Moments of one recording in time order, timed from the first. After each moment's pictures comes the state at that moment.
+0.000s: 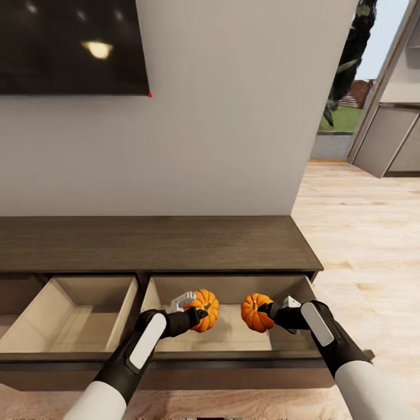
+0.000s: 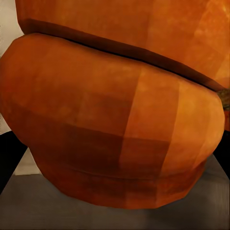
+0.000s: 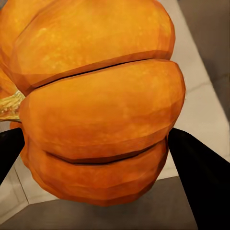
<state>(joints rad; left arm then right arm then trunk) -0.54 -0.11 -0.22 -0.97 0.82 0.70 0.23 -0.63 -0.10 0.03 -0.81 -0.83 0.81 -0.21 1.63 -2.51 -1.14</state>
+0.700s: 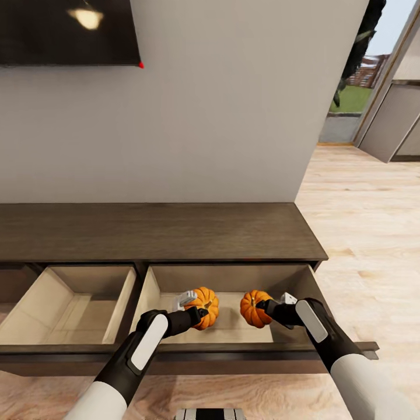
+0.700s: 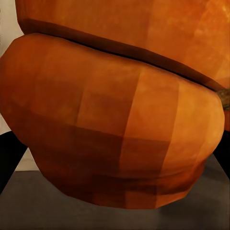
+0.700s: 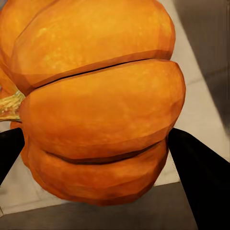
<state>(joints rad) -0.54 -0.11 -0.25 -0.97 0.81 0.66 0.23 -0.67 -0.10 0.09 -0.76 -0.83 0.73 -0.21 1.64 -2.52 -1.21</state>
